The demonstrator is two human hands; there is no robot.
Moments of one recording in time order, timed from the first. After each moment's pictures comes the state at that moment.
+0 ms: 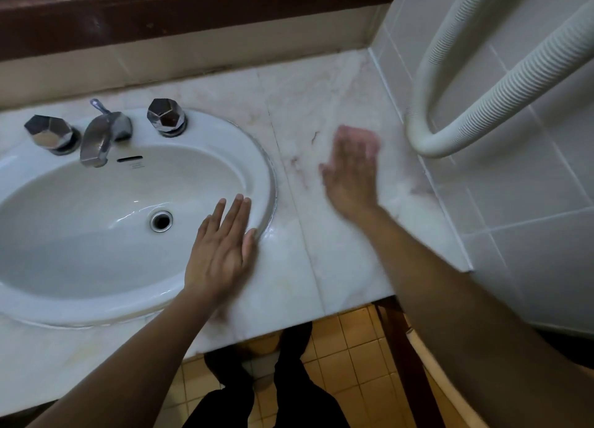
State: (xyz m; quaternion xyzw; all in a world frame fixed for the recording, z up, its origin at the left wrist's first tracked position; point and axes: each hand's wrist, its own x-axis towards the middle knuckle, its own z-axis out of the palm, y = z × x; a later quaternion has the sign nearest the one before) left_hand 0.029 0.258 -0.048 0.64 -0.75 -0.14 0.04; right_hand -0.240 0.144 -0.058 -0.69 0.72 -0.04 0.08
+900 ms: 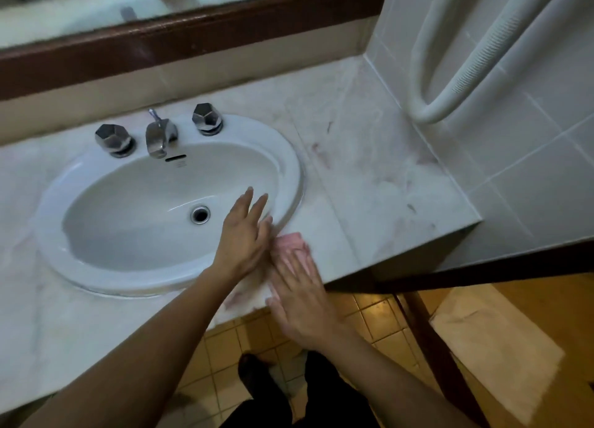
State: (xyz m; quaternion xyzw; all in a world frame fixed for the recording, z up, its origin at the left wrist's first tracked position) left_hand 0.088 0.289 -0.025 0.58 -0.76 -0.25 0.15; right_hand -0.068 0.415 -0.042 -0.79 0.57 -0.01 0.22
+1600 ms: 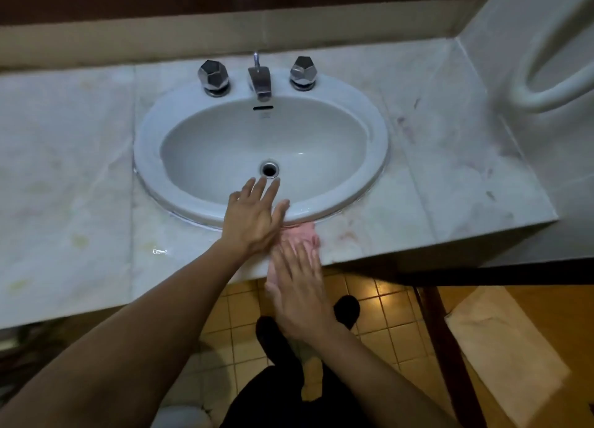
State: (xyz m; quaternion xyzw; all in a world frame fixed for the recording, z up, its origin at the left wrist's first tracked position) left_hand 0.238 0.334 -0.048 0.64 -0.75 -0.15 0.00; right_hand 0.097 0.472 -0.053 -0.79 0.58 0.02 0.19
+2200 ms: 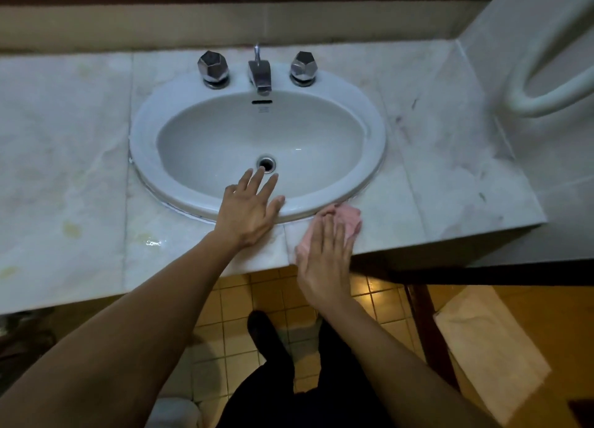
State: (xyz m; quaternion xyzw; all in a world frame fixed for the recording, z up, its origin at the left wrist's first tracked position) left_hand 0.243 0.333 -0.047 0.62 -0.77 -0.16 -0.01; right_hand 0.056 0.442 -0.053 -0.68 0.70 0.01 0.20
